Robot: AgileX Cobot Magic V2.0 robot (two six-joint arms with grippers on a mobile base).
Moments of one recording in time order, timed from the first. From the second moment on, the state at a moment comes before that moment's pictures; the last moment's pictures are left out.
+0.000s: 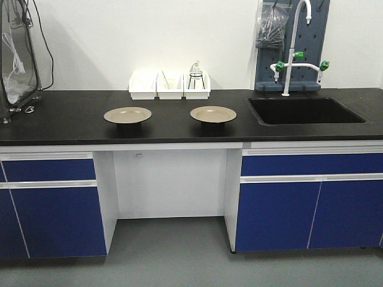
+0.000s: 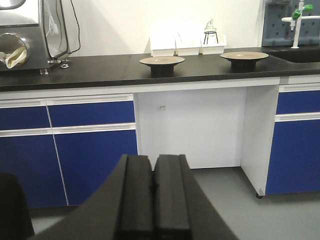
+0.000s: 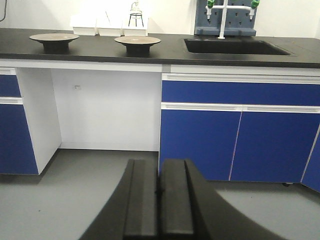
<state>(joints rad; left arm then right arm) 0.01 -0.01 0.03 -0.12 0.11 0.18 0.07 -0.01 0.03 -0.08 0.18 0.02</state>
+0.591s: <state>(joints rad) 0.01 -0.01 0.03 -0.12 0.11 0.18 0.07 -0.01 0.03 -0.08 0.18 0.02</state>
